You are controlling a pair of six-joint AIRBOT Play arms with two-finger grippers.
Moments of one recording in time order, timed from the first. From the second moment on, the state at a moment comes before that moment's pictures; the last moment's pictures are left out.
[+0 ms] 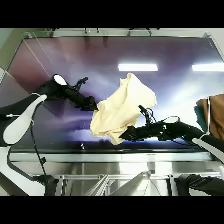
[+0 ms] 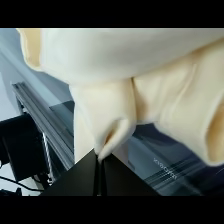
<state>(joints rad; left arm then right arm) -0.18 -1.87 1.38 0.86 -1.25 -1.19 0.37 -1.39 0.53 -0.12 0.98 0.84</state>
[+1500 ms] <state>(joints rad) 0.07 -1.00 1.49 0.66 -1.07 -0.98 -0.28 -0.83 1.14 -0.24 1.14 0.84</state>
